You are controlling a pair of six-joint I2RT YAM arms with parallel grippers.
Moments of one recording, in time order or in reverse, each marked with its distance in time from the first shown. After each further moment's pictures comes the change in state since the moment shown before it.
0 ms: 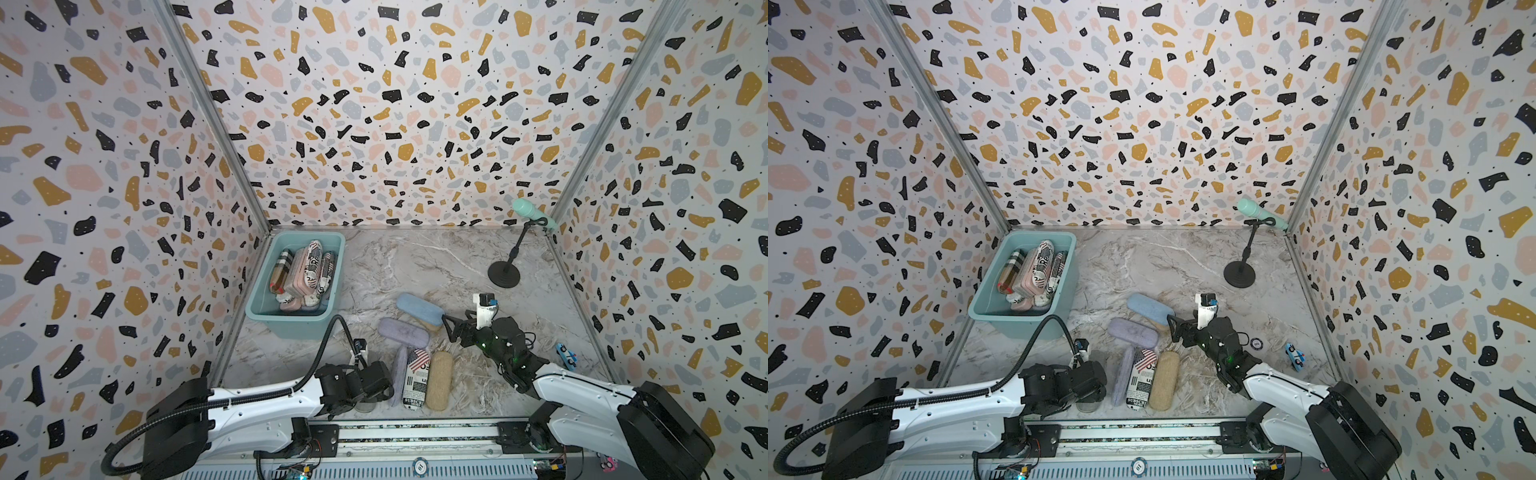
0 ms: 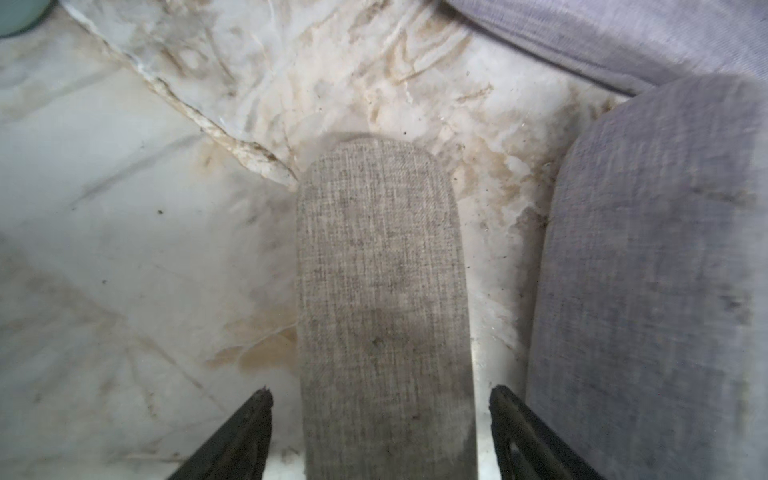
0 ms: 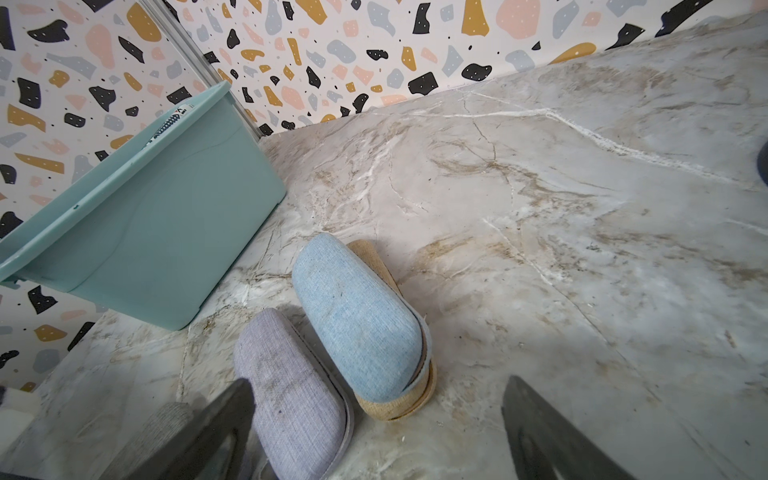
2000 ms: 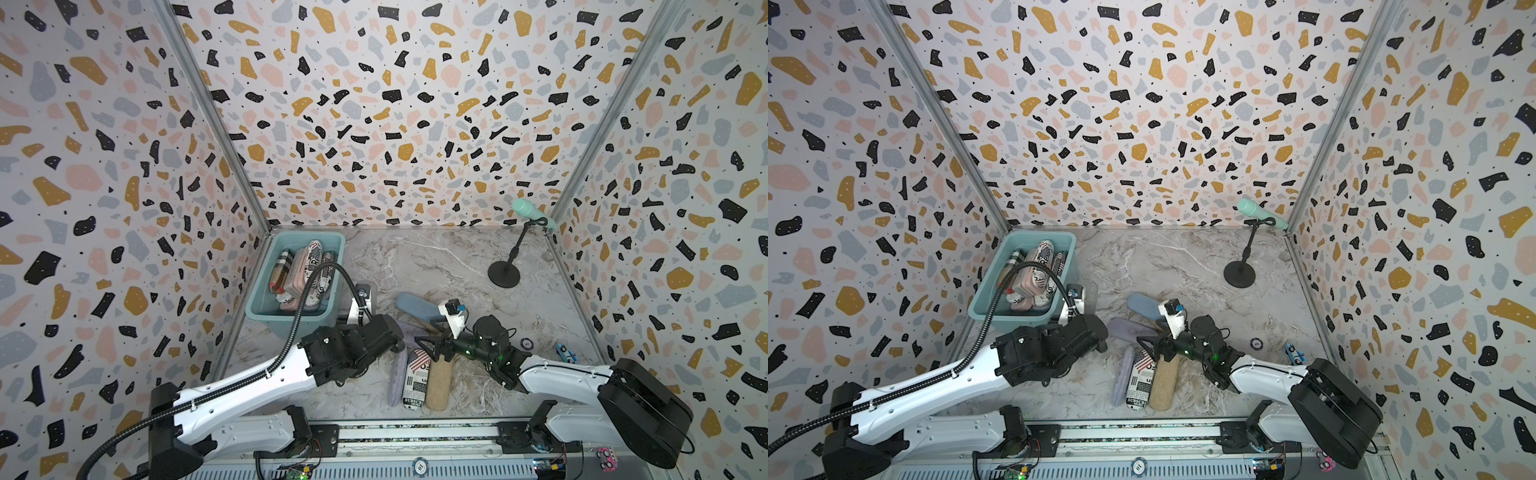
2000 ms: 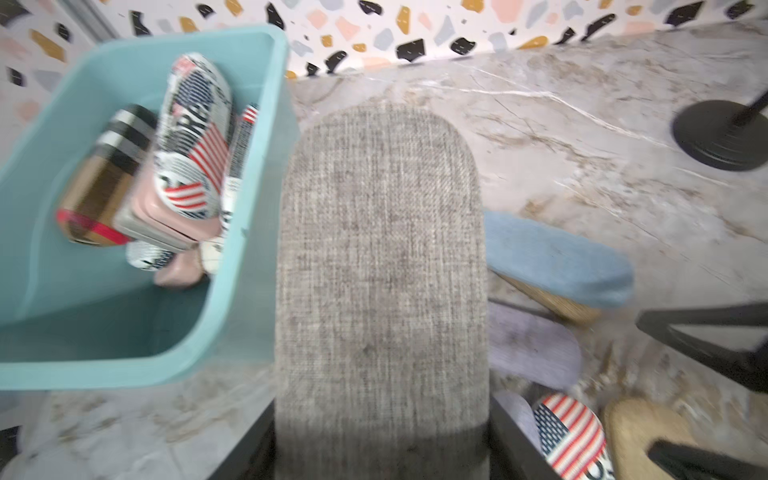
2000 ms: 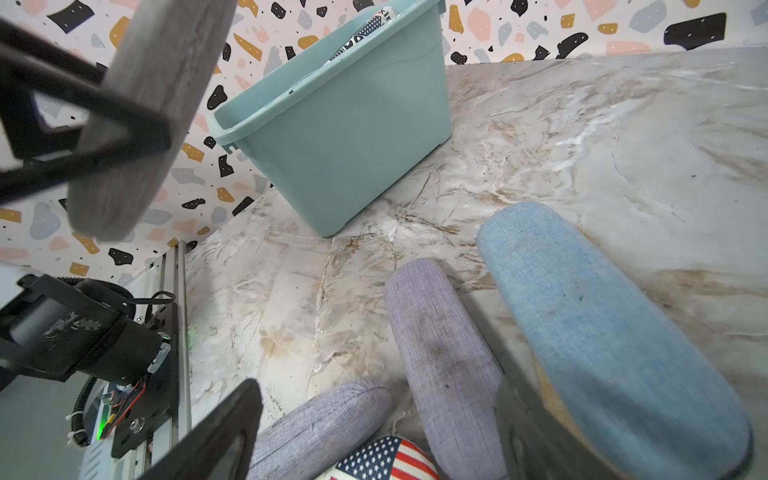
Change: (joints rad) left arm 0.152 0.039 0.597 -0.304 -0.450 0.330; right arm 0.132 0.153 0.083 0.100 -0.348 -0.134
